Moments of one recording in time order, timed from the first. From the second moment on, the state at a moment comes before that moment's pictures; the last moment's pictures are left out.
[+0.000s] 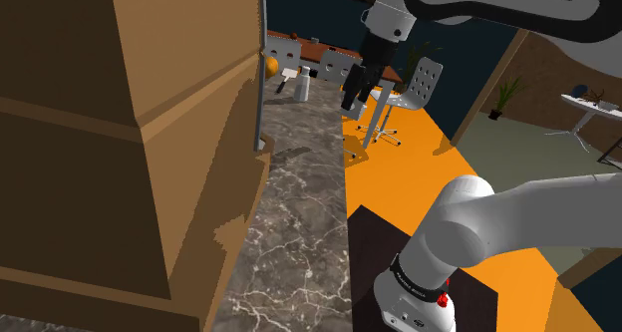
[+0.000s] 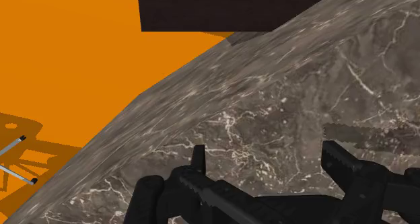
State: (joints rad) arm -0.02 -0.83 -0.04 -2.38 -0.03 1.67 -0.10
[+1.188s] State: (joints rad) arm -0.02 -0.10 -0.18 -1.72 -0.06 1.61 -0.34
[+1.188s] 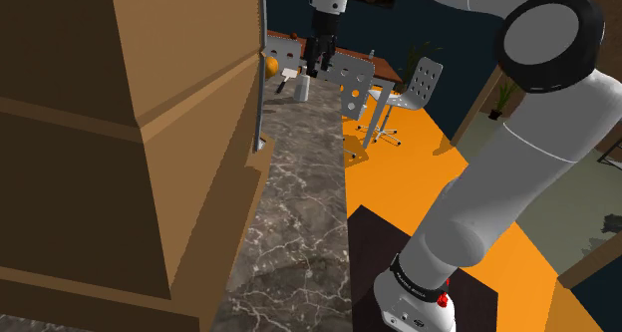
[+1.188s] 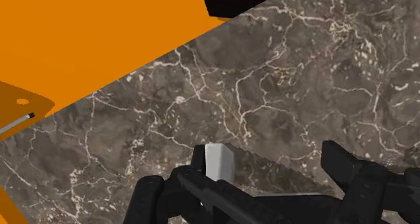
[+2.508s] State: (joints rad) arm -0.05 0.17 -0.20 -1.49 -0.04 1.60 -0.43
